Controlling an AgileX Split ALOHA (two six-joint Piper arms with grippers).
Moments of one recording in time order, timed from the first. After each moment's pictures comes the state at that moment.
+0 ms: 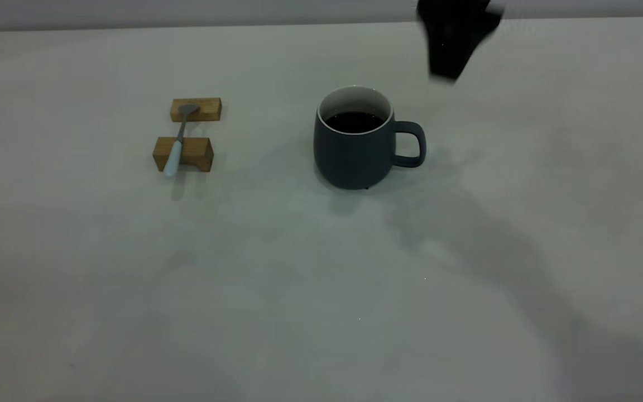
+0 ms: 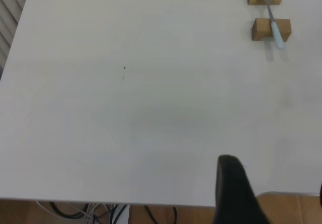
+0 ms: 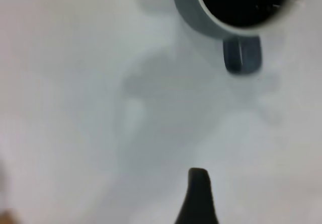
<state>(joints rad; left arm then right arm) 0.04 -0.02 -0.49 0.03 1.13 -0.01 0.50 1.94 -1.48 0.00 0.96 -0.65</state>
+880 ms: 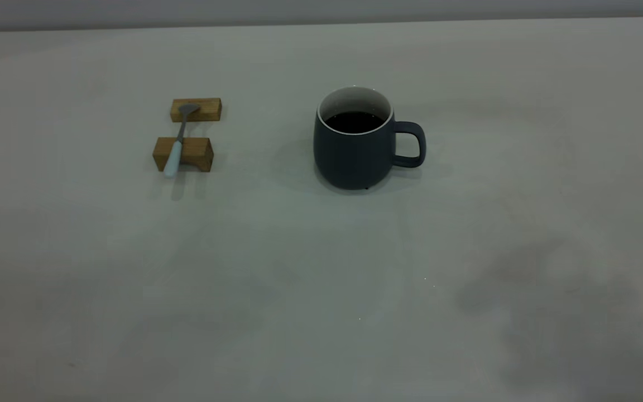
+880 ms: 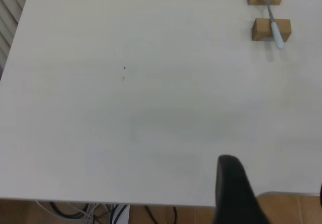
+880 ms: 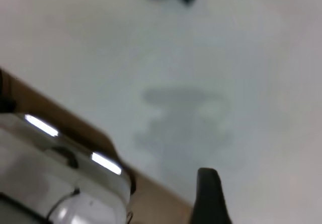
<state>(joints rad) 0.04 -0.02 -0.49 0.03 1.13 -0.01 0.50 1.16 -1.17 -0.03 1.24 -0.11</state>
